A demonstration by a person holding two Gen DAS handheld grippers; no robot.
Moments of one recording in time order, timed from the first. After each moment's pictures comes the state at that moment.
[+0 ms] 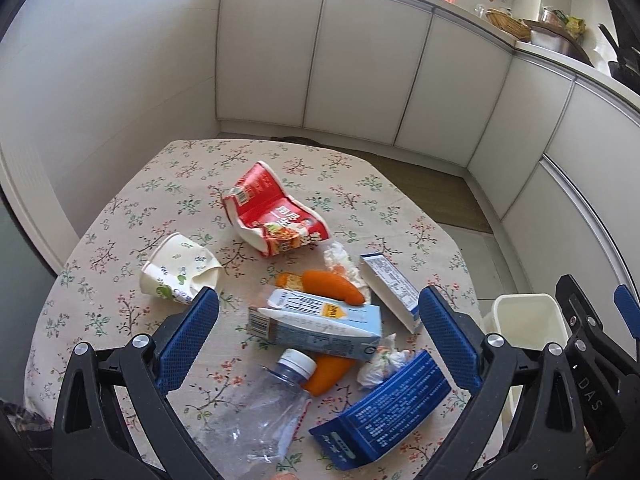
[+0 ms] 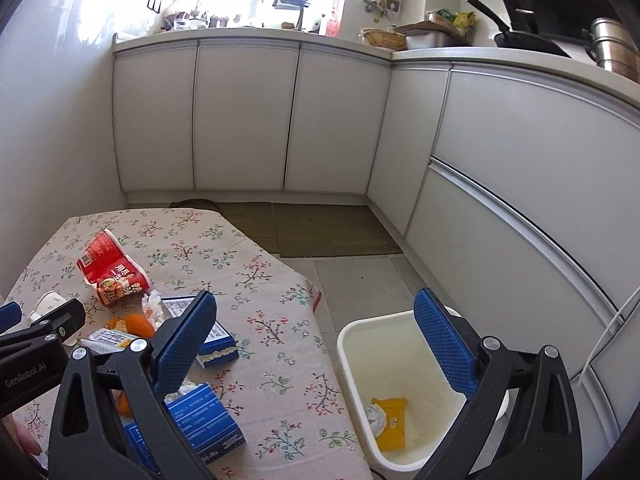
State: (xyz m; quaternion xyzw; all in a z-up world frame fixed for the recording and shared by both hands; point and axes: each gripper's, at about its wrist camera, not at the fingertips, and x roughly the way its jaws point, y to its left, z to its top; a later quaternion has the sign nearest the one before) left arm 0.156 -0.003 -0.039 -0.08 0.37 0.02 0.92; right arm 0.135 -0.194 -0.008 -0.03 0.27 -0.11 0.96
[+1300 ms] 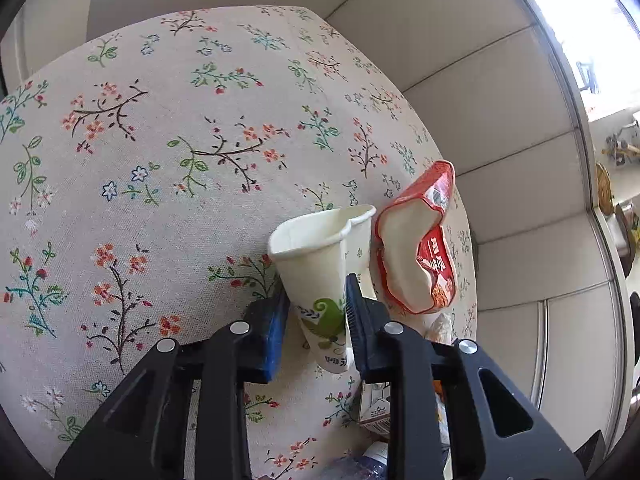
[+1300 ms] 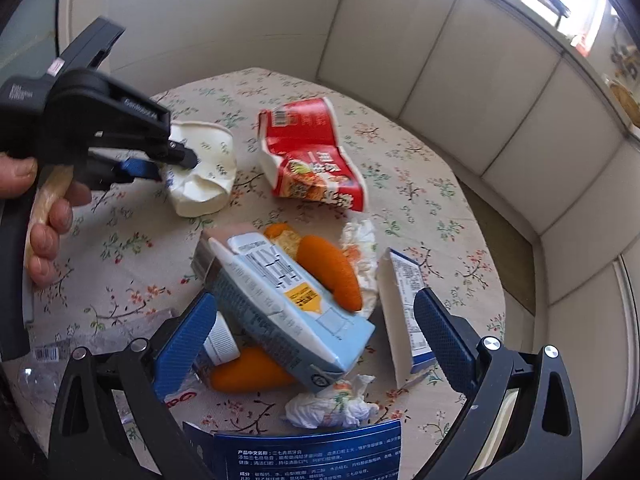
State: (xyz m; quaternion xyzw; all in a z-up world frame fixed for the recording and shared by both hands) left arm 0.225 0.172 -0.156 -0.41 0.44 0.04 0.80; right arm 0.195 -0.046 -0.103 -0.24 0.39 0.22 0.86
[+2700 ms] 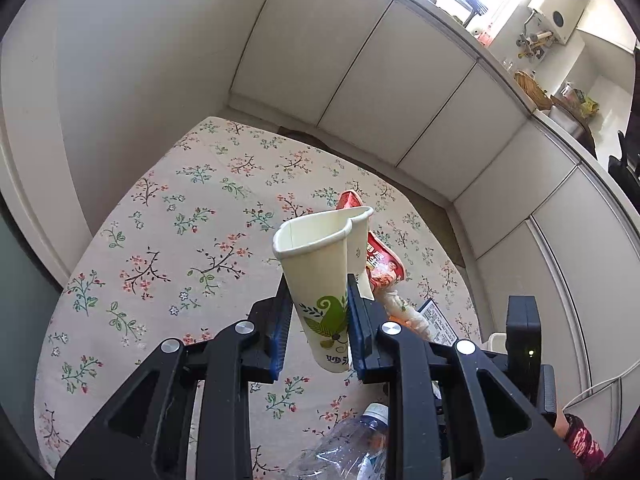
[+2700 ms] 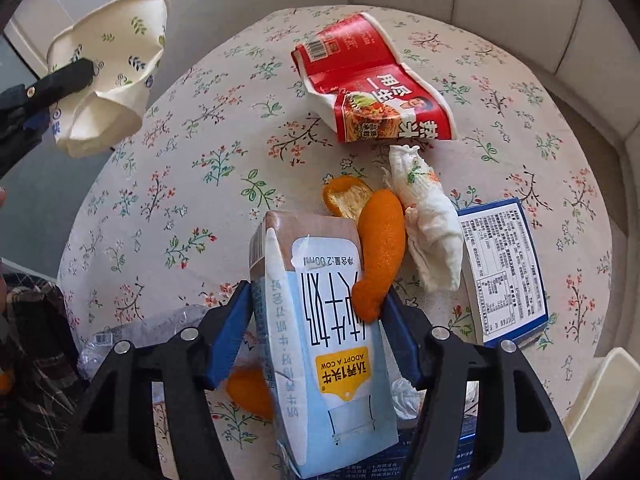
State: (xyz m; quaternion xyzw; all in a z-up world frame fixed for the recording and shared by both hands) left arm 0.173 0.178 -0.048 -0.22 0.38 -0.05 0.90; right arm 0.233 -0.037 -0.121 -0.09 0.56 0.29 0.77
